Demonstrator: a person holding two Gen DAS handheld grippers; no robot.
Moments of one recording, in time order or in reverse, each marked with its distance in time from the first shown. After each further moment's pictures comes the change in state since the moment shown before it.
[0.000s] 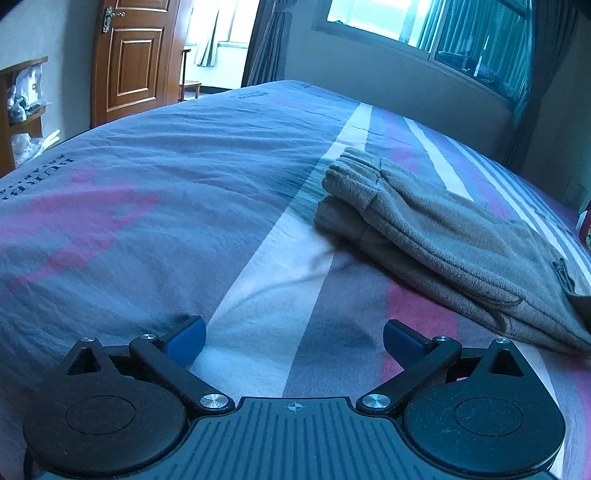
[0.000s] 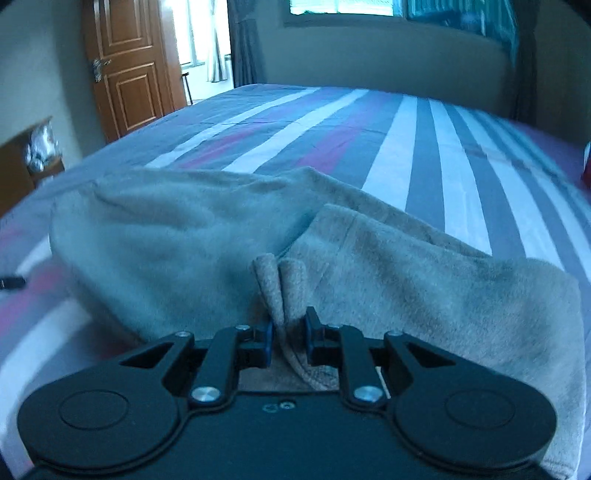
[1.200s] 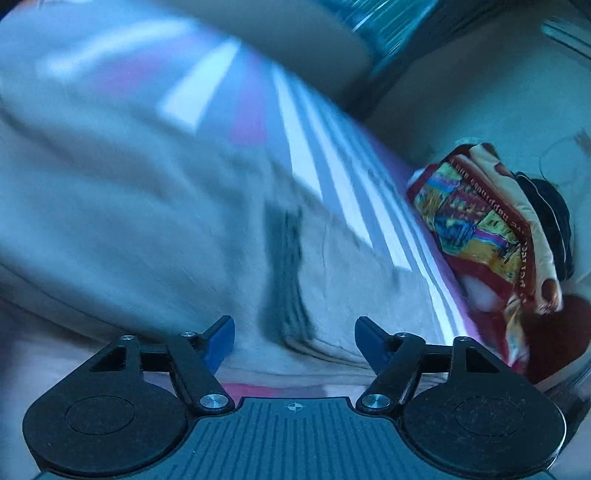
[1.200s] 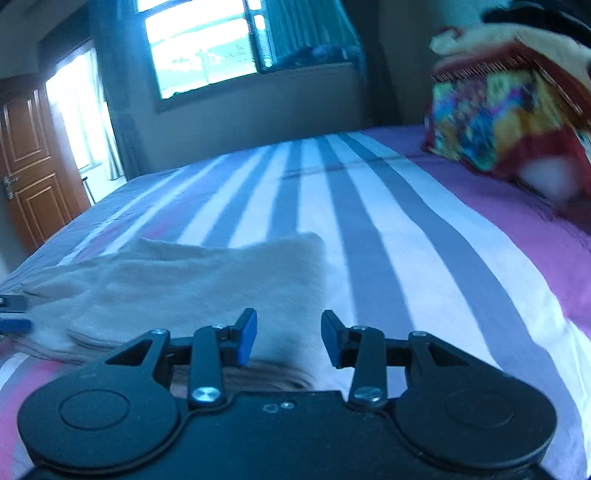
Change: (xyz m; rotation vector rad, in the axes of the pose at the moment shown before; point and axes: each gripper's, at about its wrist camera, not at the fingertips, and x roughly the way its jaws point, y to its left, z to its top) left arm 0.049 -0.226 0.023 -0.077 0.289 -0.610; right arm -0.121 -0.132 -0.088 0.362 -0.229 -0.223
